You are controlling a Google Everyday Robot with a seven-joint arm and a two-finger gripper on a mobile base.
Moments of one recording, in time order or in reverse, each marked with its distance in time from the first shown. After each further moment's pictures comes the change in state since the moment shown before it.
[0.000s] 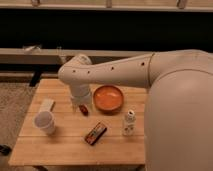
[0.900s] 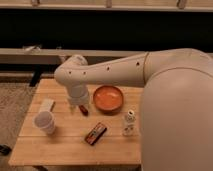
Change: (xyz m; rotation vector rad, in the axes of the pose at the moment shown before) arm -0.005 0.023 0.003 0.025 -0.015 -0.057
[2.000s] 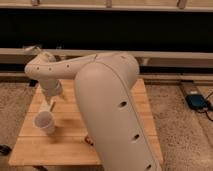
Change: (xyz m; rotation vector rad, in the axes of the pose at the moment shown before) arm -0.102 0.131 0.037 -0.038 -0.062 -0.154
